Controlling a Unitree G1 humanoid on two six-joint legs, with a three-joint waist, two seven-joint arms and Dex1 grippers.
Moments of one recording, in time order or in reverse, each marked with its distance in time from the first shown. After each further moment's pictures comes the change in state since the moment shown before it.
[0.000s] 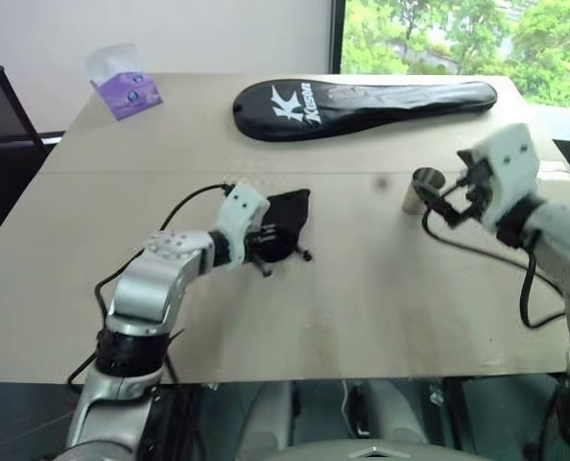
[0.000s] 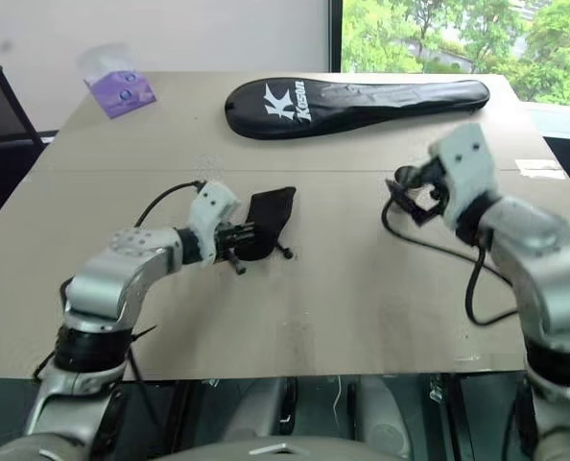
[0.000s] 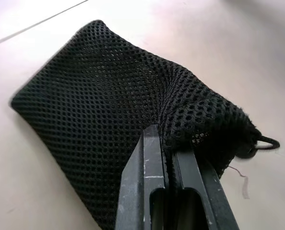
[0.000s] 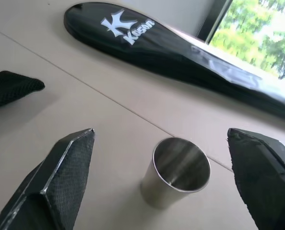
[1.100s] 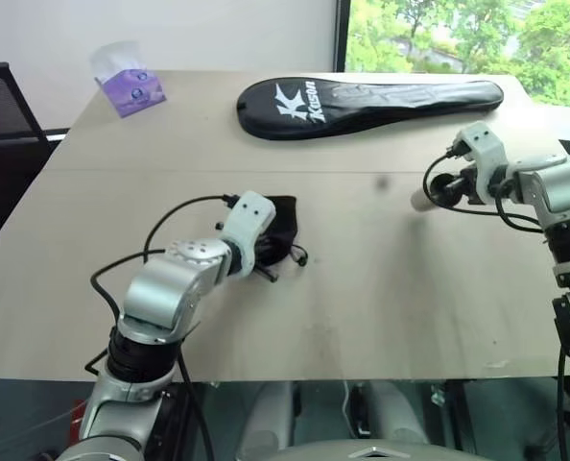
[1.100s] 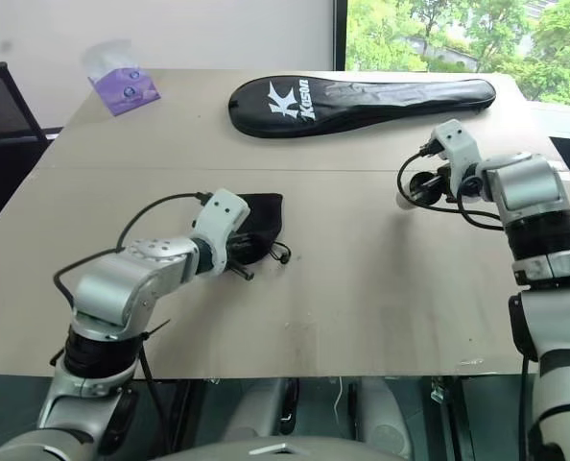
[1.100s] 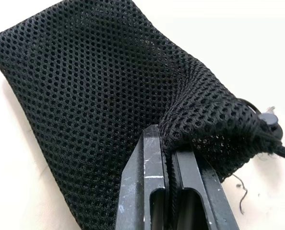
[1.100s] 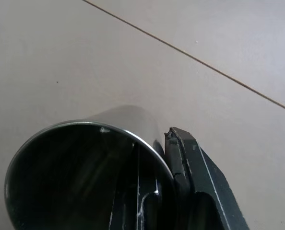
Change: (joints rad) left arm -0.025 0.041 -0.054 -0.175 -0.015 0.325 0.291; right arm -0.352 -0.052 0.282 0.877 -0.192 -0.229 0.372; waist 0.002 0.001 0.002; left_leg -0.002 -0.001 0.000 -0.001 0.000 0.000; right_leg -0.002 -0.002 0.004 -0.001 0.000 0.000
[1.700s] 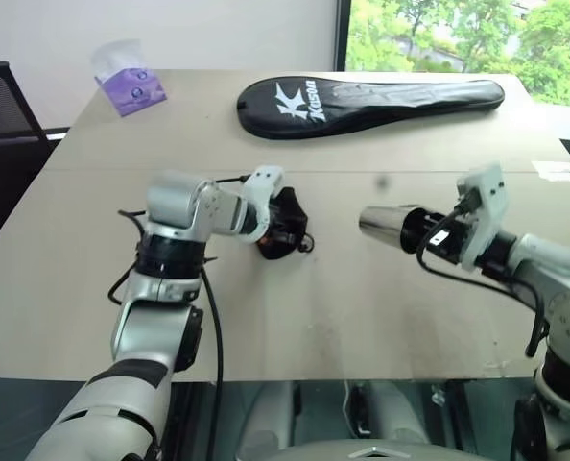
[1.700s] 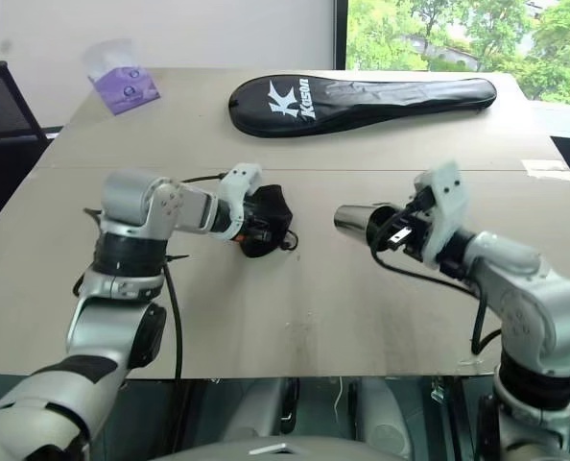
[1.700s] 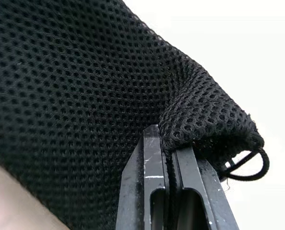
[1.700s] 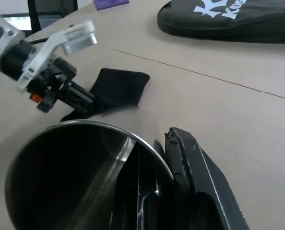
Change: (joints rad) left arm -0.493 -0.142 0.041 0.716 -0.182 0.202 0.002; right arm 0.627 0.348 -0.422 -1.121 0.388 0.297 -0.272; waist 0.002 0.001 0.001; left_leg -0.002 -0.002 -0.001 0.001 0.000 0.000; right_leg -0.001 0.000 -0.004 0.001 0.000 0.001
